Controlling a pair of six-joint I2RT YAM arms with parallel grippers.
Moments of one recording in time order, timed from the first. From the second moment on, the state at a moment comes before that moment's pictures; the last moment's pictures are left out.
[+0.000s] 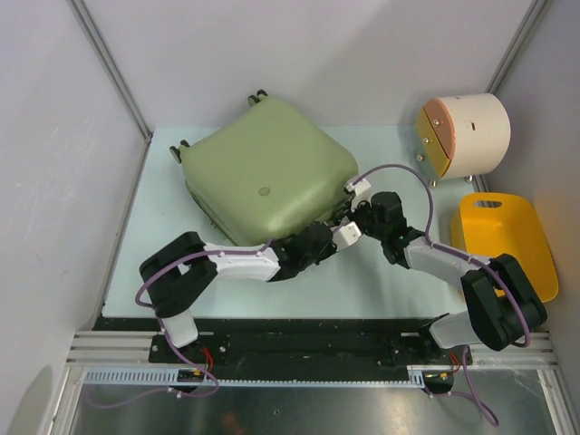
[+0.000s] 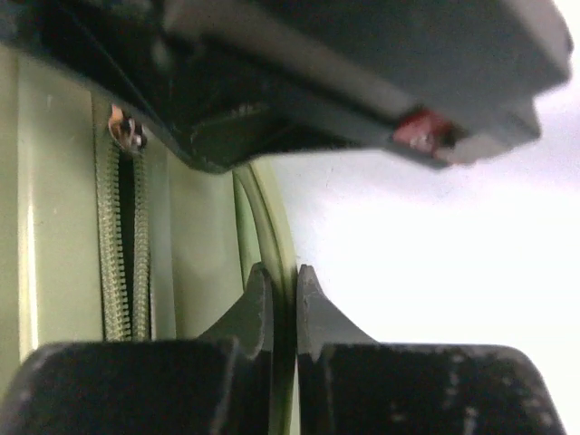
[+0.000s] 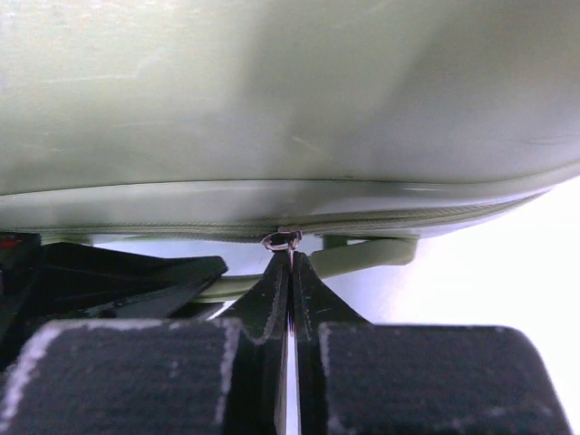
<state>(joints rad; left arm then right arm) -1.03 1.75 0.93 0.23 -0.28 0.30 0.49 1.39 0.65 0.31 -0.27 0.03</state>
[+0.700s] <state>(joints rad) -0.94 1.34 0.62 0.01 -0.04 0.51 0.37 1.33 0.65 0.18 -0.42 -0.11</state>
